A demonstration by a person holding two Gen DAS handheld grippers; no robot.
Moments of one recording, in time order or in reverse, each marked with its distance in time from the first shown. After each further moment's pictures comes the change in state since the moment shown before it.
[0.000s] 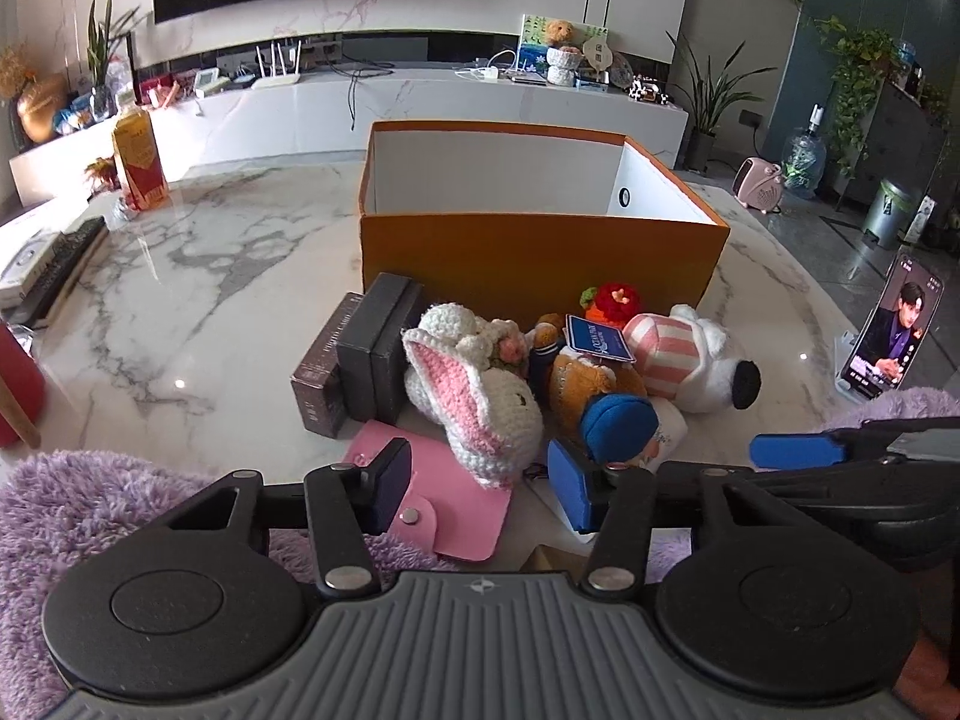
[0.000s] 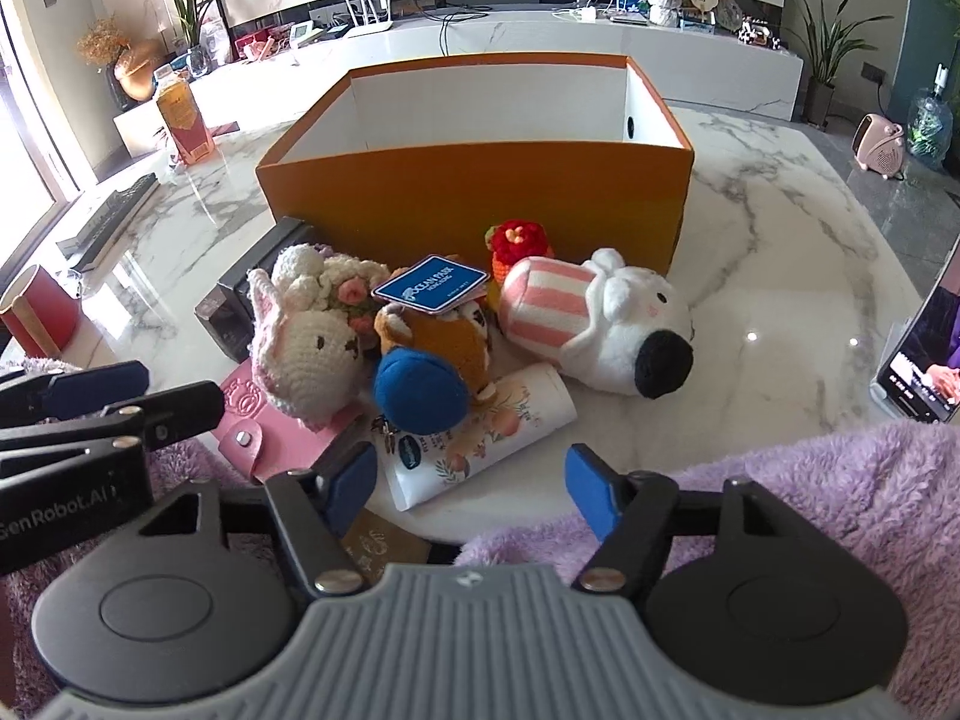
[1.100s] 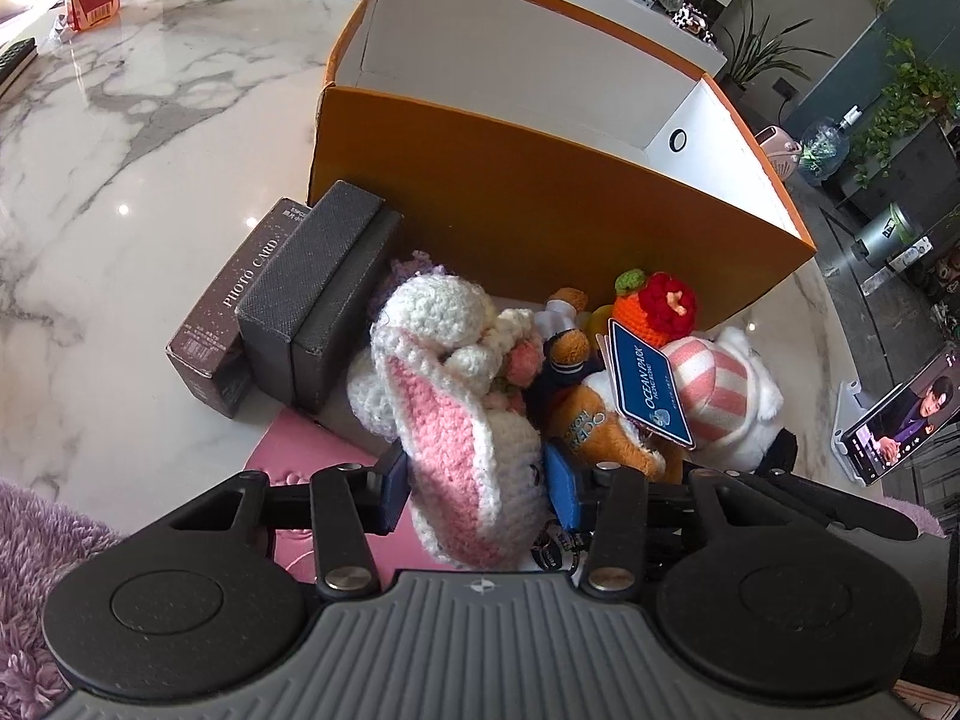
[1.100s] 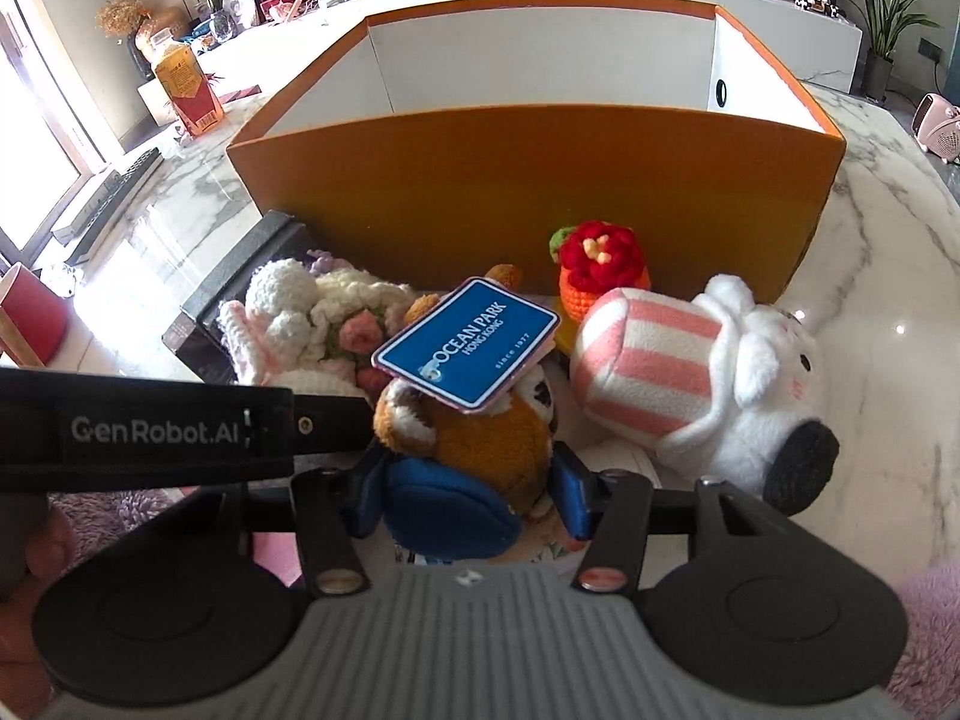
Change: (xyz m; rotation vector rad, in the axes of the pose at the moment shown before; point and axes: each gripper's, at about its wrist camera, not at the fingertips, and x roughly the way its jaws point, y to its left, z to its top) left arm 0.103 0.030 0.043 -0.234 0.277 -0.128; right arm 0.086 0.011 0.042 -0.026 0.088 0.073
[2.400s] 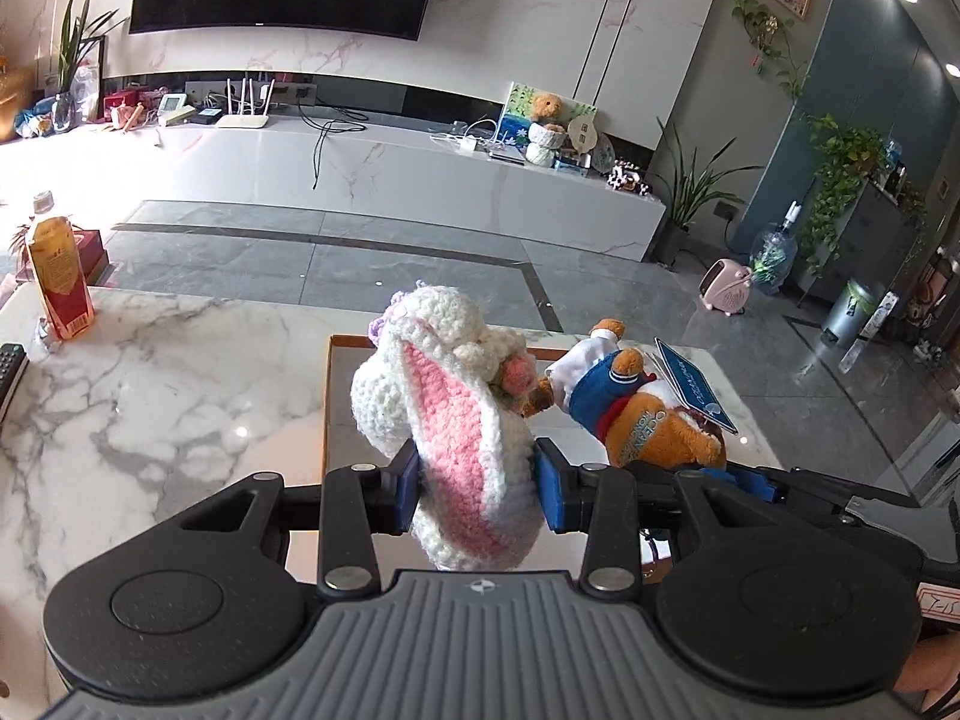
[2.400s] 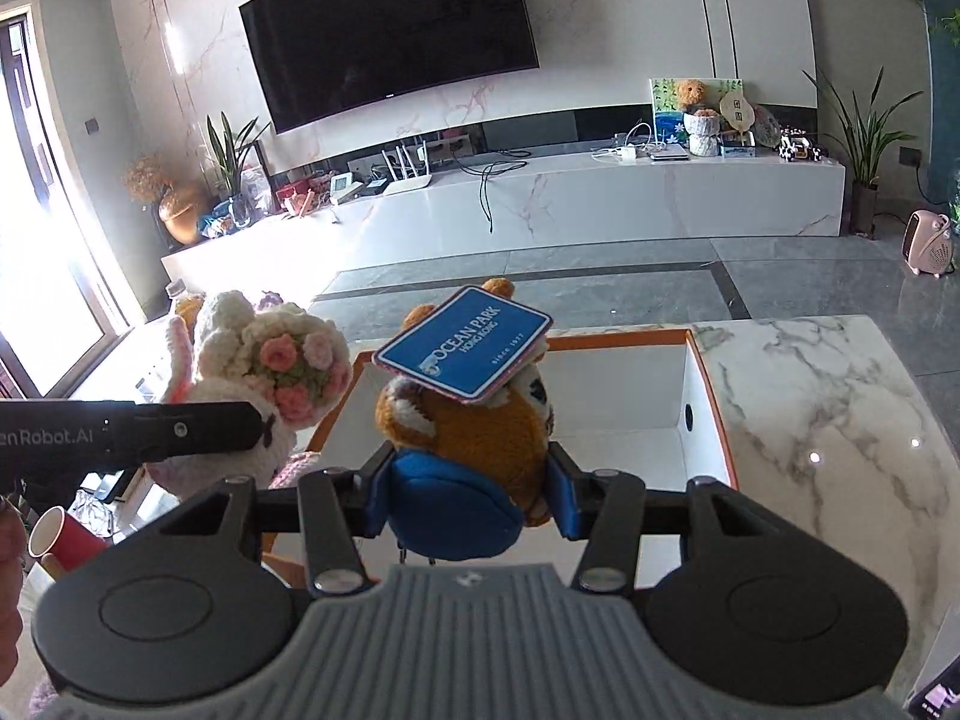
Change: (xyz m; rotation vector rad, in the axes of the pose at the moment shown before) left arm -0.078 -0.038 0.128 0.189 -0.357 0.011; right arm -0.072 -0.026 0.145 0.034 -0.357 0.041
